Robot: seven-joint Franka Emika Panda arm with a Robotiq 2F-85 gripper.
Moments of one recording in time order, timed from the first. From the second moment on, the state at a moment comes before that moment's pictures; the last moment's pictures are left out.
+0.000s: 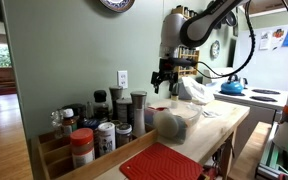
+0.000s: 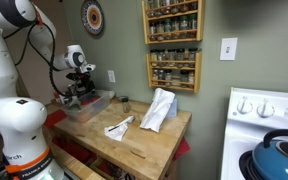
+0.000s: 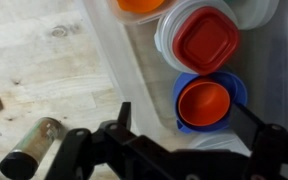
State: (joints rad) arm 0.25 0.02 0.29 -2.30 -0.14 2.43 0.80
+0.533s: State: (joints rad) arm 0.32 0.17 0.28 -2.24 -0.24 2.49 1.22
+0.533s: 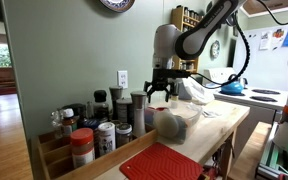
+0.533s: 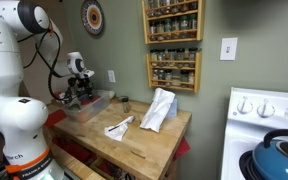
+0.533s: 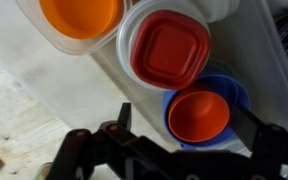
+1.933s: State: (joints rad) arm 0.39 0.33 0.13 -2.16 -0.28 2.62 1.27
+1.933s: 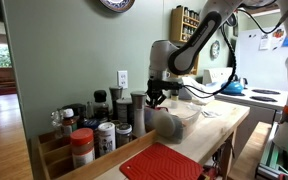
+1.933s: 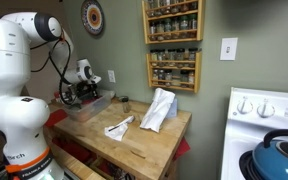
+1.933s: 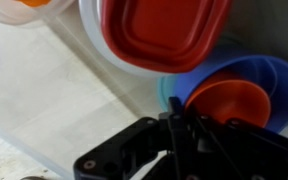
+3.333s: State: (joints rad) arm 0.12 -0.22 0.09 -2.46 -0.07 2.39 0.44
